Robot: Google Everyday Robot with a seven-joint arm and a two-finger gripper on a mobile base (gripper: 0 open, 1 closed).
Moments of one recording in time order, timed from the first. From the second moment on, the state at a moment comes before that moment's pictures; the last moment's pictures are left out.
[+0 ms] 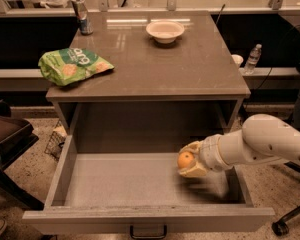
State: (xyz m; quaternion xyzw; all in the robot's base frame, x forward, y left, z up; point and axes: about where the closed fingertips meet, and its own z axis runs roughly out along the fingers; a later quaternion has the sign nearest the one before) arm 0.485 -0.113 0.640 -0.62 0.70 0.17 0.32
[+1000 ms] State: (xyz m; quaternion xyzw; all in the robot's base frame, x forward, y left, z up) arm 0.550 -0.118 0.828 -0.63 0.69 0.16 0.31
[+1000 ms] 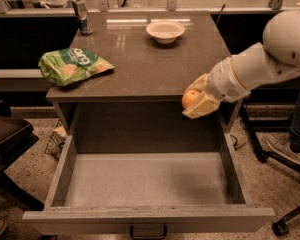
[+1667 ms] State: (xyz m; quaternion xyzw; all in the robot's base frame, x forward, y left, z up) arm 0.656 -0.123 0.855 -0.58 0.71 0.19 0.34
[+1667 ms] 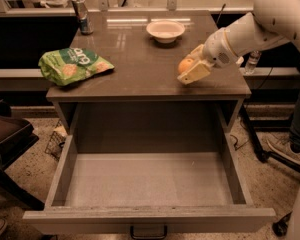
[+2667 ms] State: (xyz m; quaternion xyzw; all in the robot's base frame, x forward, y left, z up) arm 0.694 -0.196 0.814 -0.46 0.76 0.19 0.40
